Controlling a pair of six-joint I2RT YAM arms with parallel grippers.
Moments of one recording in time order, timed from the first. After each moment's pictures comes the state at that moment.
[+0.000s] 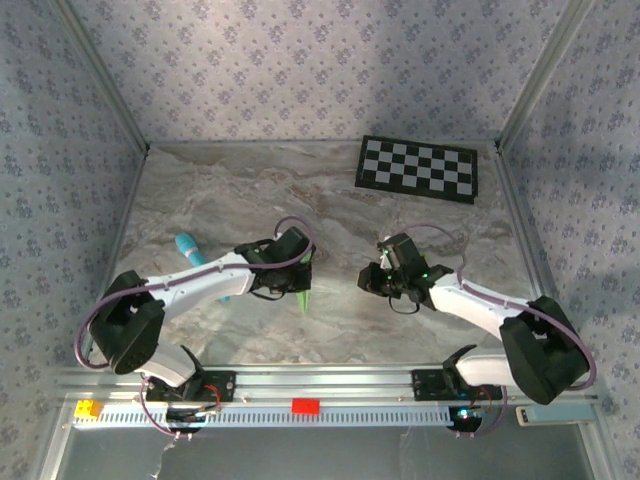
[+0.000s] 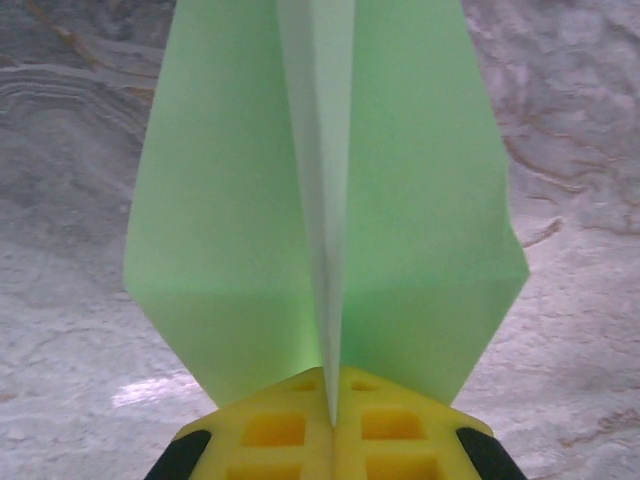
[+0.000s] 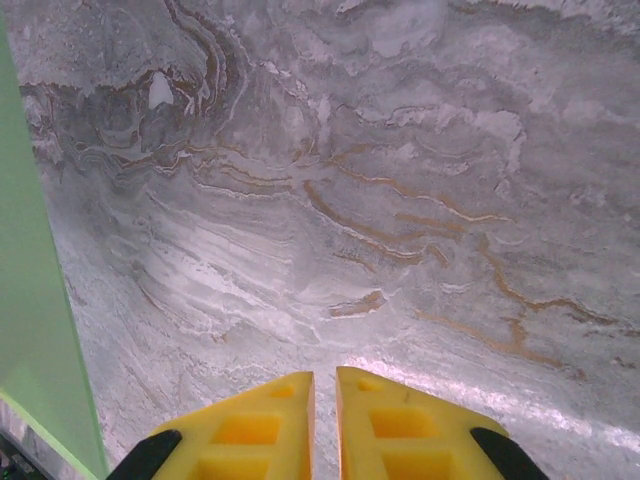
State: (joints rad) left arm -0.87 1.50 0.96 -0.59 -0.04 -0.83; right arm 0.56 1.28 0.56 -0.16 -0.28 0.77
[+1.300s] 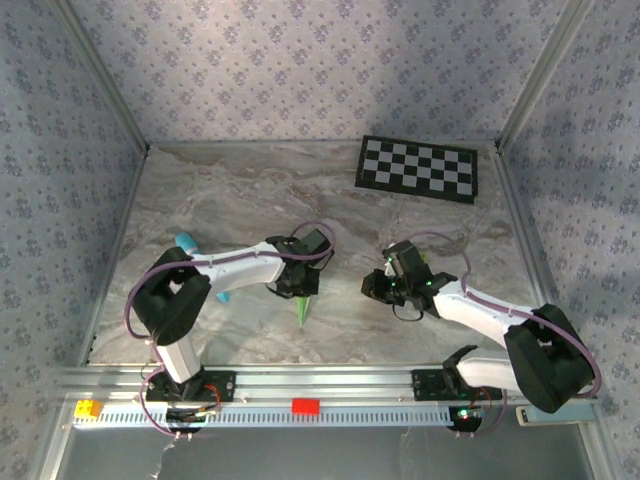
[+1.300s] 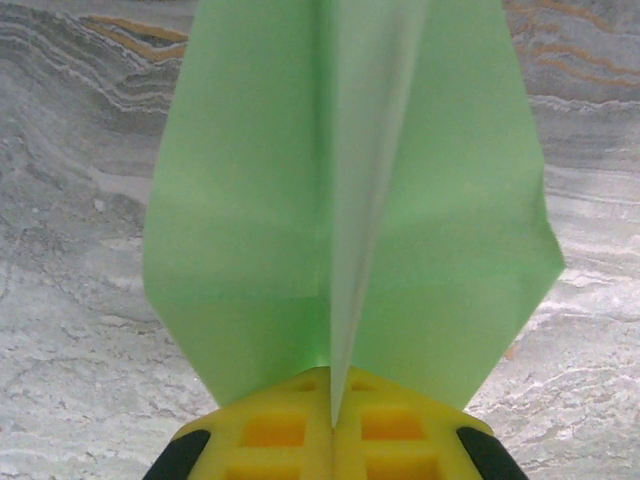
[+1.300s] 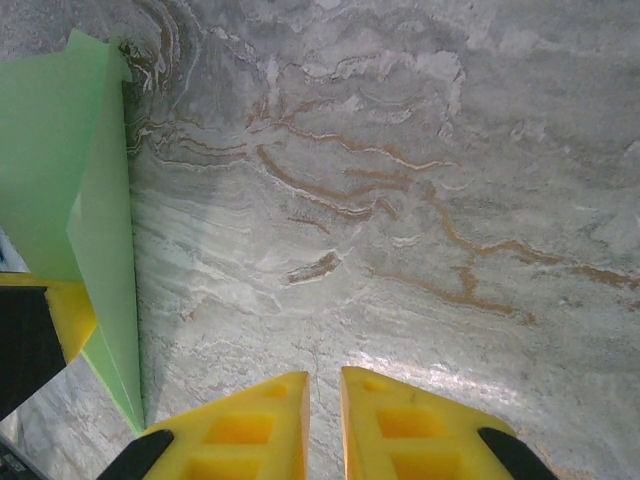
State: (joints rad) left arm -0.90 1.74 1.10 -0.72 -0.07 -0.81; right arm 0.56 1.23 0.49 -0.16 -0.27 0.81
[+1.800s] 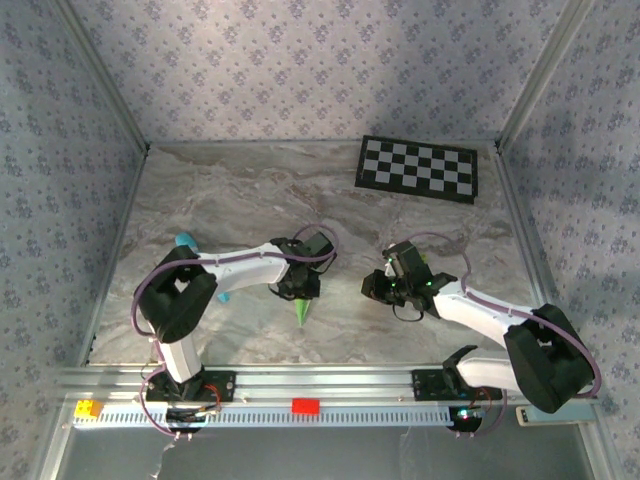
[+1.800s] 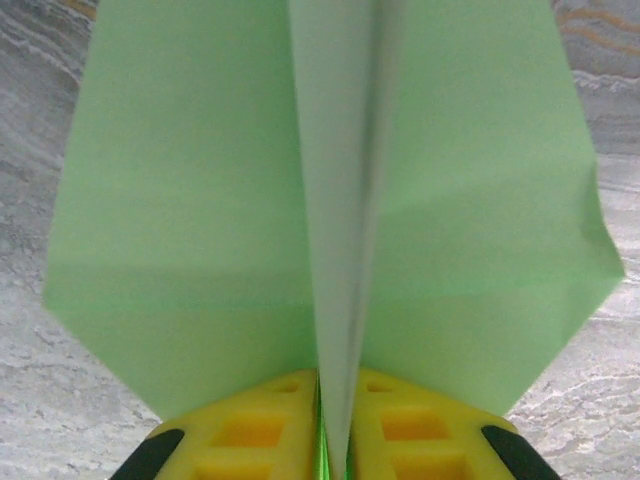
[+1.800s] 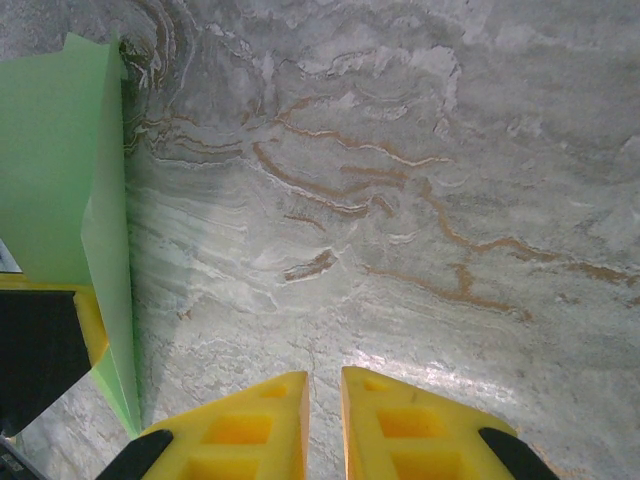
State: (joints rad) left arm -0.91 1.77 1.10 -0.72 -0.08 -0.81; right arm 0.56 1.23 0.49 -0.16 -0.27 0.81
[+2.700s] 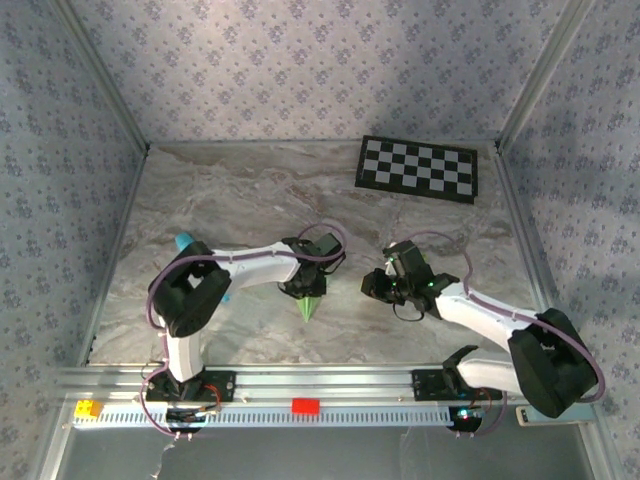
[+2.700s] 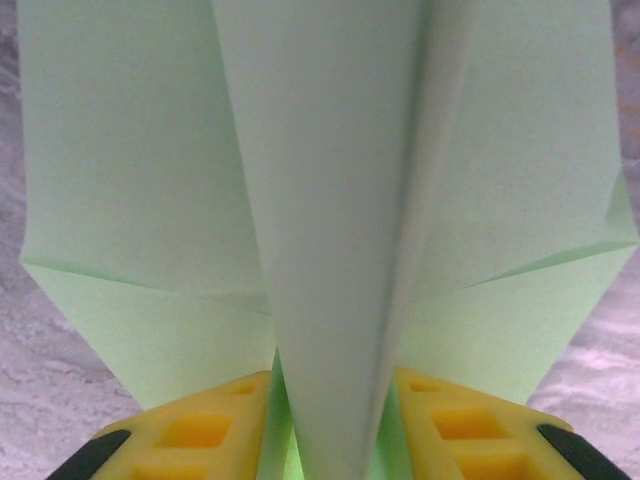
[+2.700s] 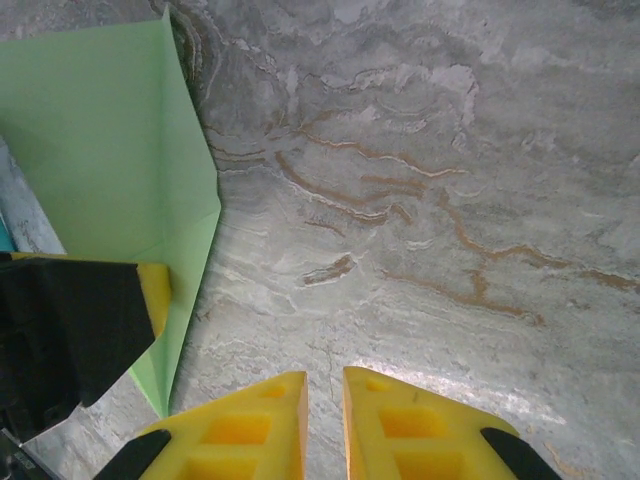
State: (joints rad) left arm -0.93 1.86 1.18 -0.72 -0.15 -0.90; right arm 0.56 1.20 0.49 -0.16 -0.27 0.80
